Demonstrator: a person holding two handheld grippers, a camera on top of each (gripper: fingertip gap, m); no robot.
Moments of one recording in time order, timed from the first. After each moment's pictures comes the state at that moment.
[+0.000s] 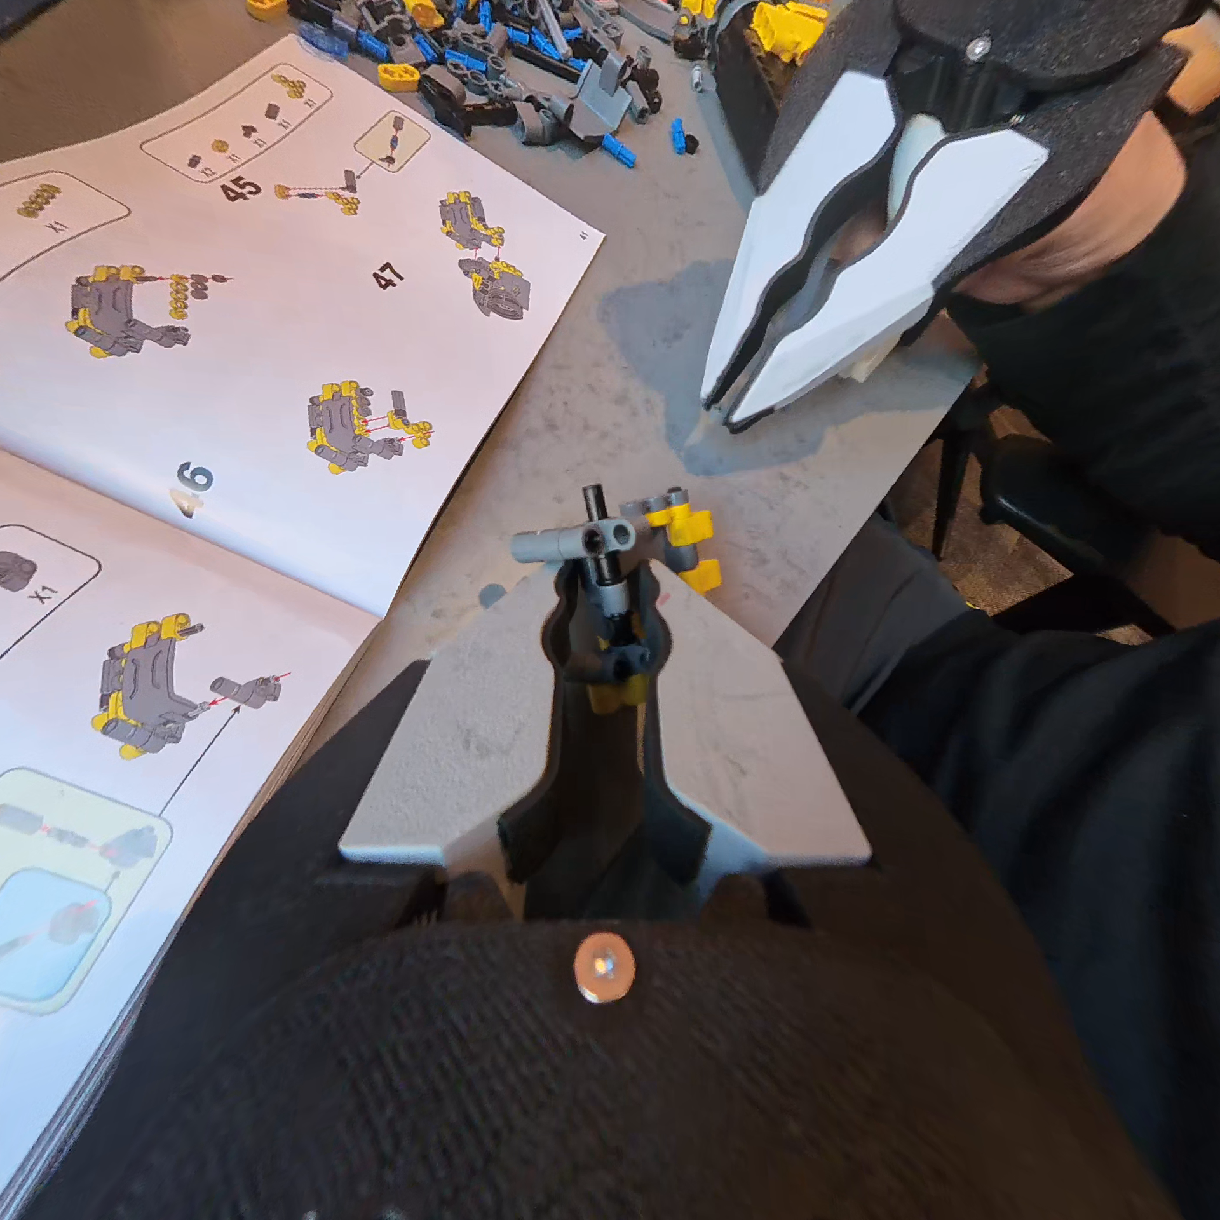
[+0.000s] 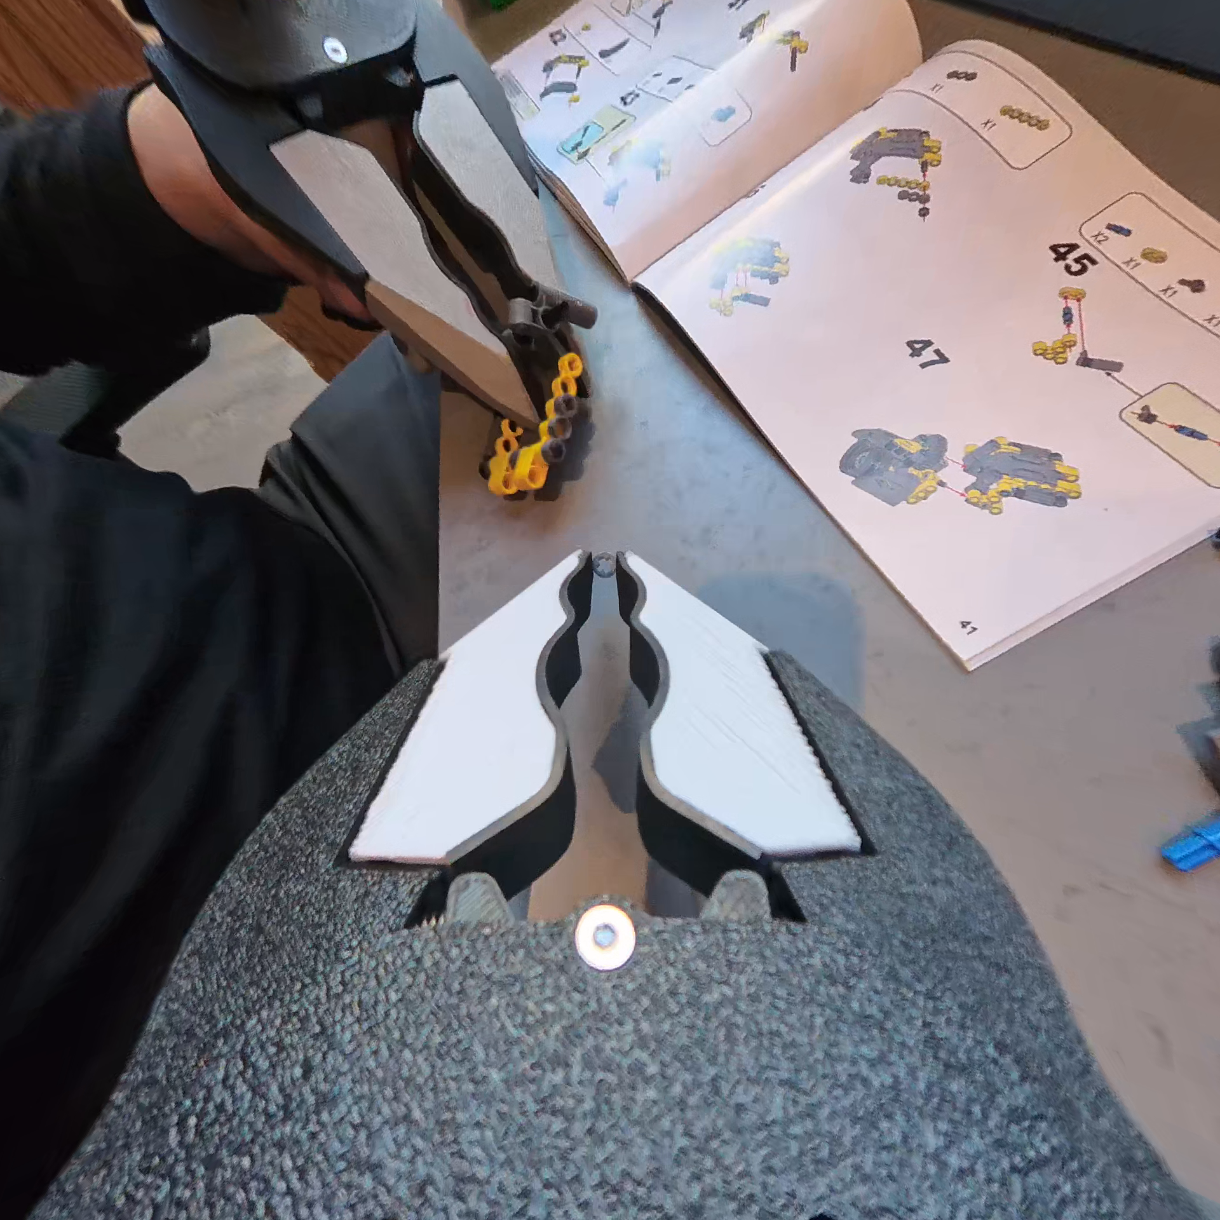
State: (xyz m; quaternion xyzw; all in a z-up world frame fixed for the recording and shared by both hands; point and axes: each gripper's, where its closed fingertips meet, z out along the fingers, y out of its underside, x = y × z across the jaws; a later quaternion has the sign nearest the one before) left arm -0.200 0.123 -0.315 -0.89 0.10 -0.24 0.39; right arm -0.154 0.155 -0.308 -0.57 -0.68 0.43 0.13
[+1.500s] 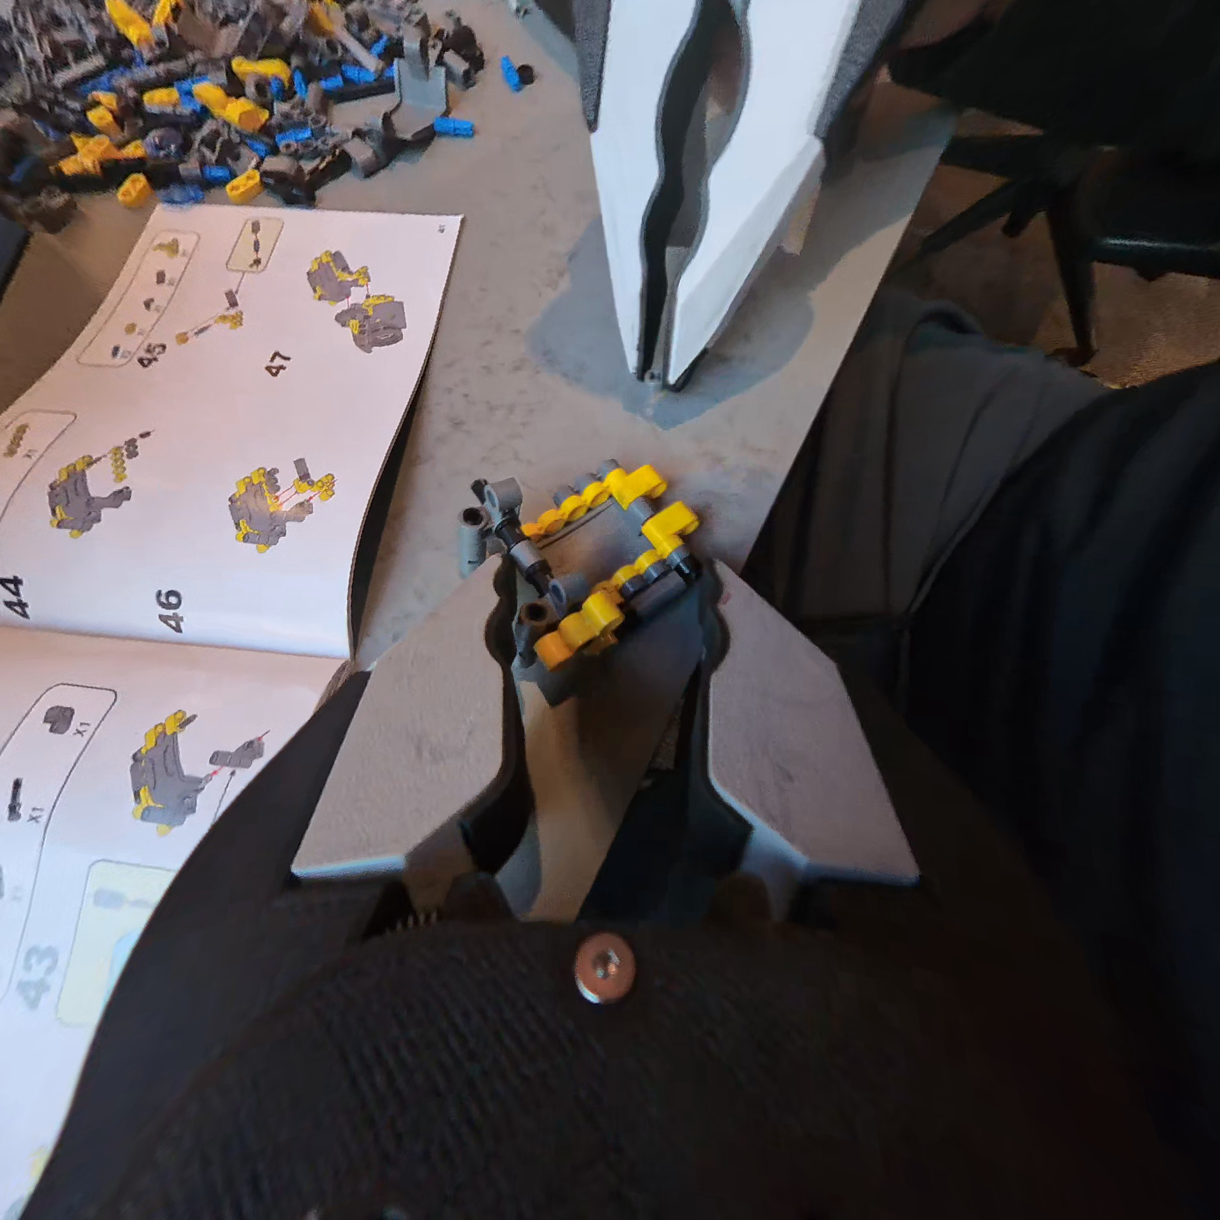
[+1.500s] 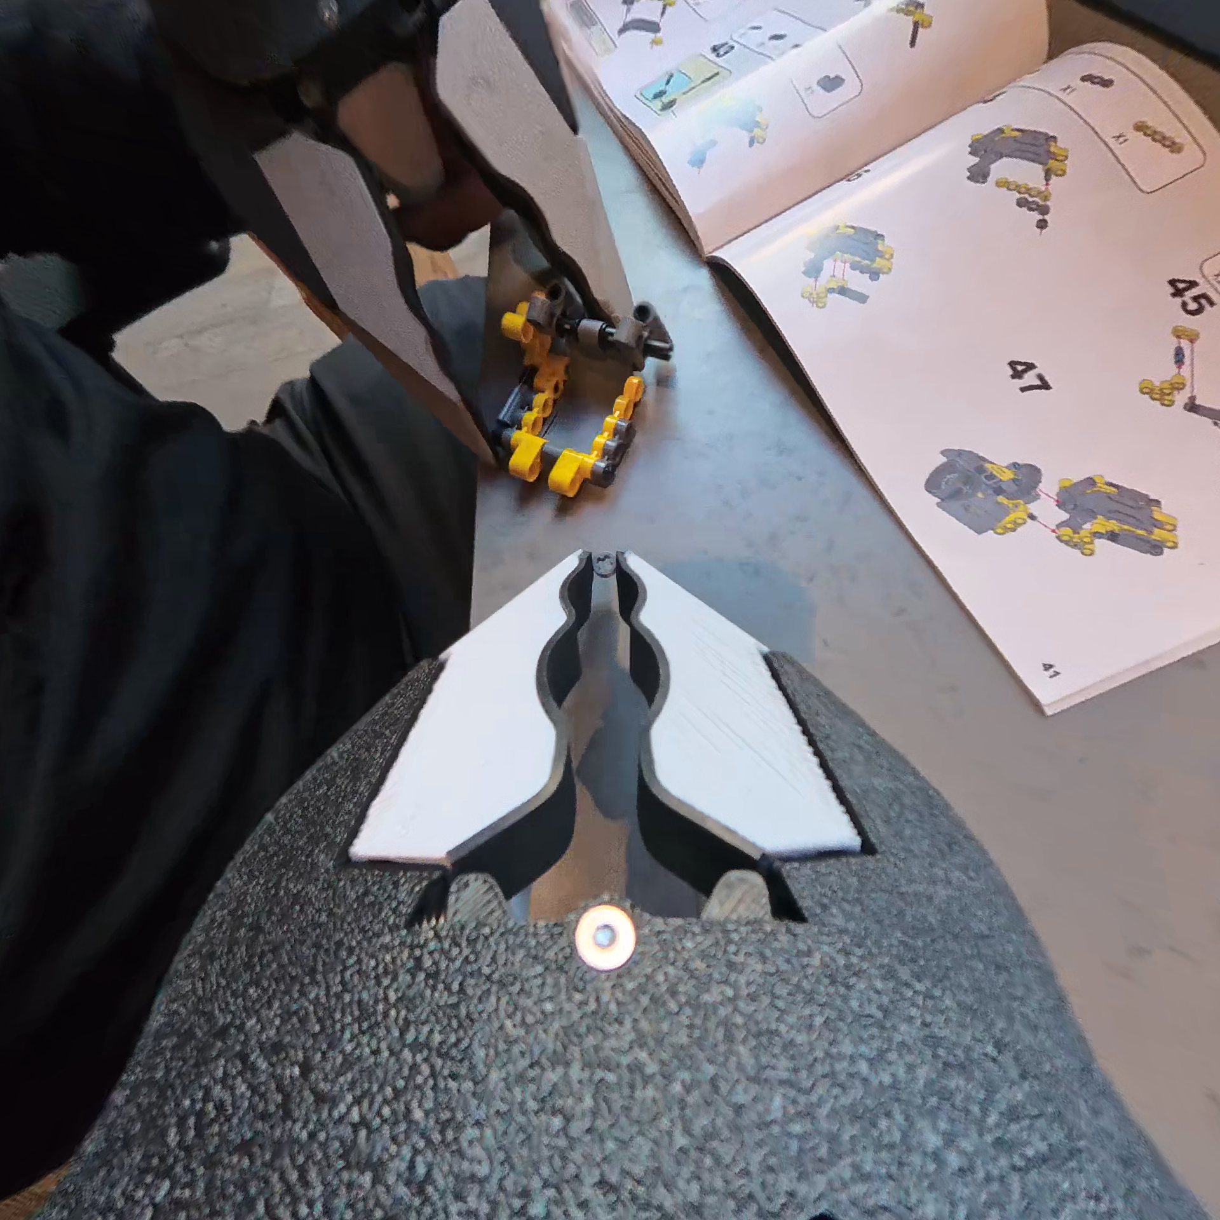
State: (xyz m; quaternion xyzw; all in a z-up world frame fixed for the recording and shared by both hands) left arm -0.187 0.103 -0.323 -0.85 0.29 -0.13 0.41; right arm -0.149 0.135 -0.315 -0.53 -0.73 0.41 0.14
